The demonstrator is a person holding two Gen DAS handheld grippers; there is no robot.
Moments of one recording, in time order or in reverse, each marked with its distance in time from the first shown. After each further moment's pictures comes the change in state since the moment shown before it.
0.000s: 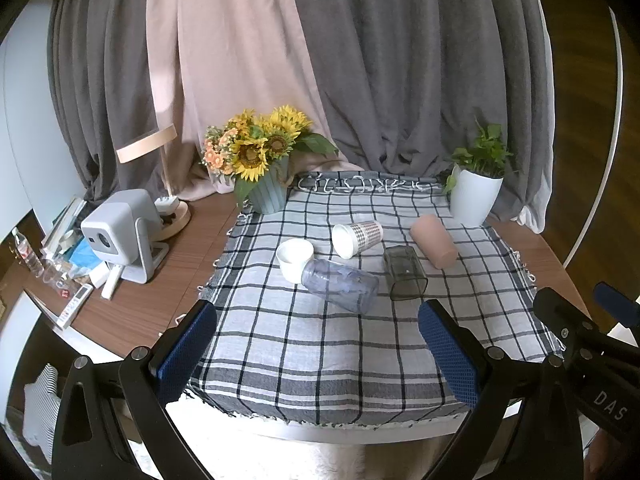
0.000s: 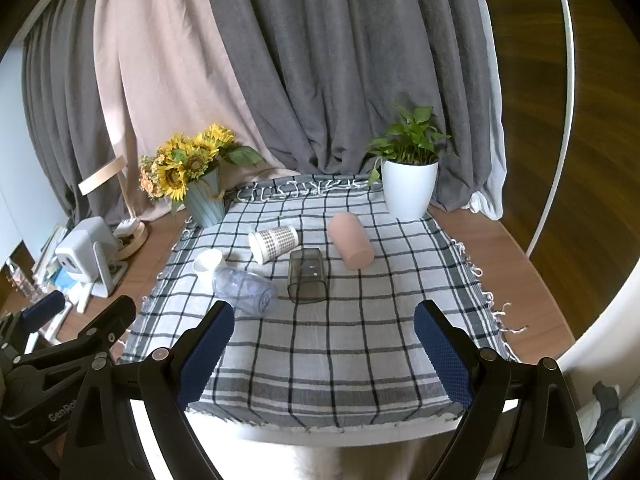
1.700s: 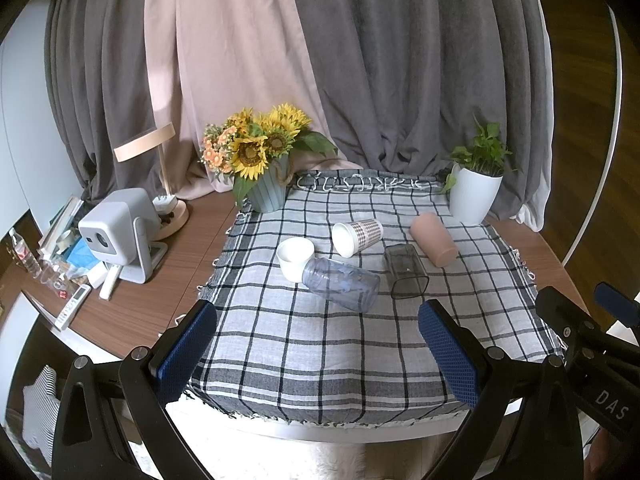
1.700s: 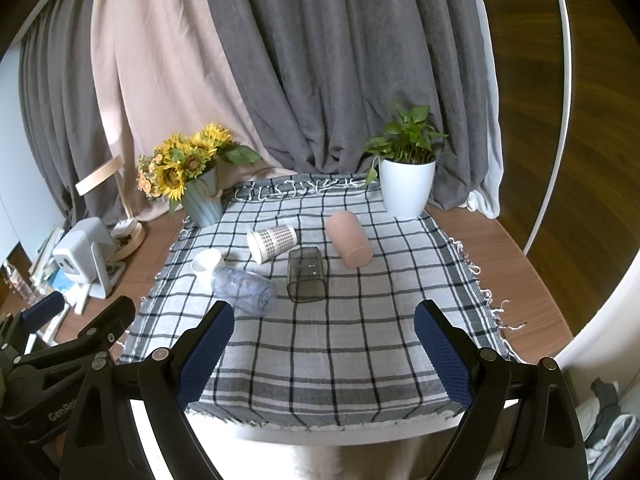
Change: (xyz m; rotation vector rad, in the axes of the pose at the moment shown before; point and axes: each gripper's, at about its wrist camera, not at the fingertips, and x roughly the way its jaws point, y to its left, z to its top) left arm -0.004 -0.003 -0.003 -0.008 -0.003 -0.003; right arm -0.005 -0.004 0.002 0.001 -0.002 -0.005
